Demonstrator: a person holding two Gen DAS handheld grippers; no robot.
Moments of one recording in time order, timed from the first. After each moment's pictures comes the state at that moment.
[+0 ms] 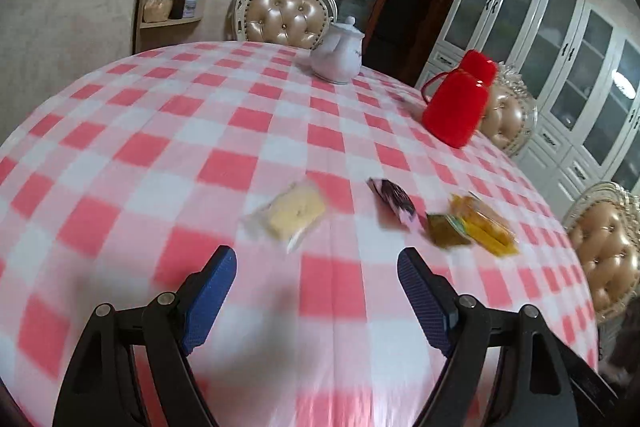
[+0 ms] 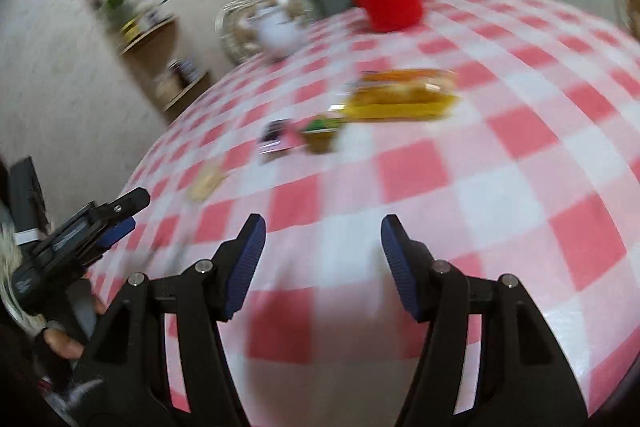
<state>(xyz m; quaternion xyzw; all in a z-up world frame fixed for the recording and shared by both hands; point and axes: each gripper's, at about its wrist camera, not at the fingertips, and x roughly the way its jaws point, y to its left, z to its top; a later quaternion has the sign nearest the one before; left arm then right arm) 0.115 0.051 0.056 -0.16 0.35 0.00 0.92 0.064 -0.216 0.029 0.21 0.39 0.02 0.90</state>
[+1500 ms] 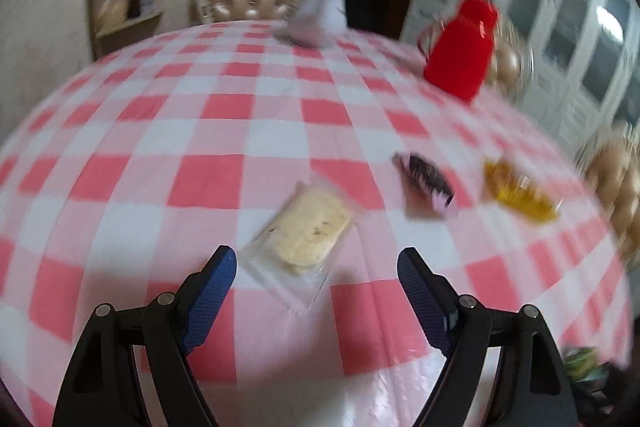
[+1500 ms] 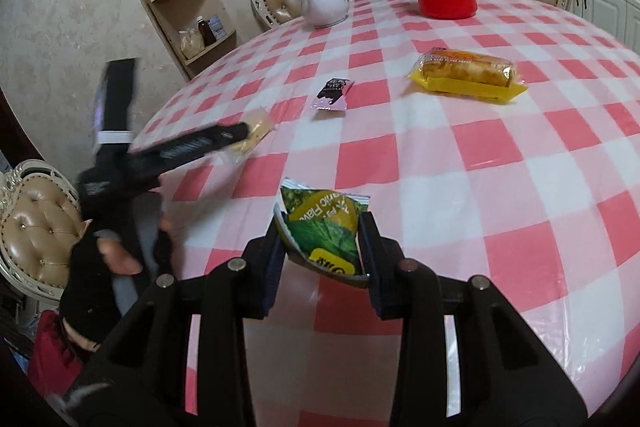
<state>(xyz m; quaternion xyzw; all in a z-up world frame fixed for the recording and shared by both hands) 0.177 0.054 0.017 -0.06 0.40 -0.04 0.91 0.056 -0.134 0.037 0.13 0.41 0.08 0.90</state>
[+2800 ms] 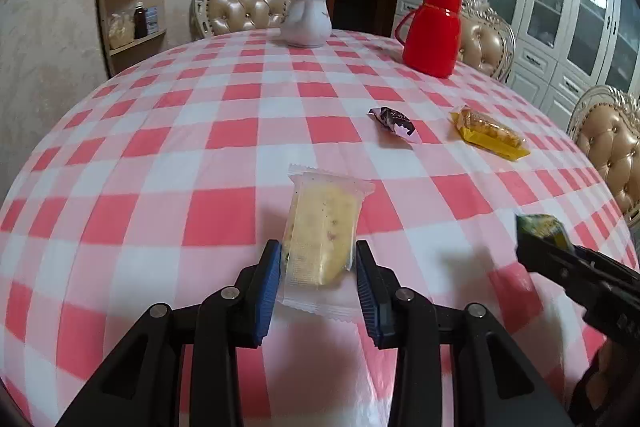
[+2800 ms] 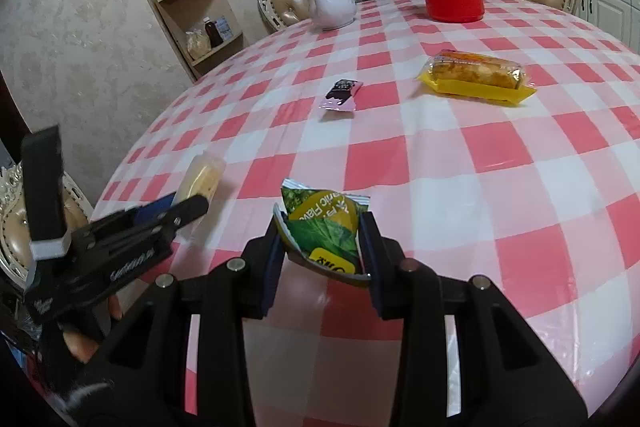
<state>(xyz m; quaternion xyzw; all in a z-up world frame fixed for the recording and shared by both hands) 0.069 0.052 0.029 -0.04 0.38 -0.03 0.92 0.055 -0.127 0.032 0.13 0.40 0.10 0.90</state>
